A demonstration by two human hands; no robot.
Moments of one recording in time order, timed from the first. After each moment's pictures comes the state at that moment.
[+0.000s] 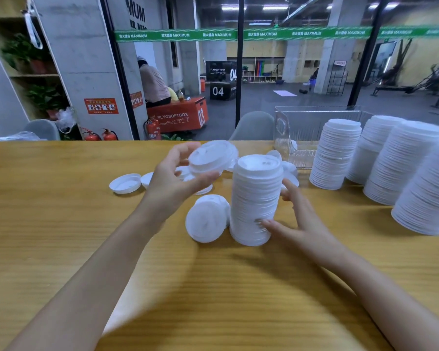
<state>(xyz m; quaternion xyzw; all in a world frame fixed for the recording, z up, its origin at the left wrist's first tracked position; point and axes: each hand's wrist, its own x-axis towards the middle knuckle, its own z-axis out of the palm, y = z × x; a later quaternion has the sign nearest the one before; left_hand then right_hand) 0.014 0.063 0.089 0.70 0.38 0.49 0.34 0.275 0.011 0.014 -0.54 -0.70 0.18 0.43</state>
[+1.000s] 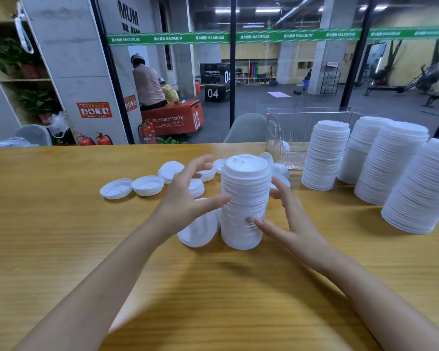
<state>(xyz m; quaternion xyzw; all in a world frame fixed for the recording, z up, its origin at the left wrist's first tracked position) 0.040 0.068 0.072 0.76 0.39 0.41 0.32 0.273 0.005 0.023 -0.51 -0.72 0.18 0.44</state>
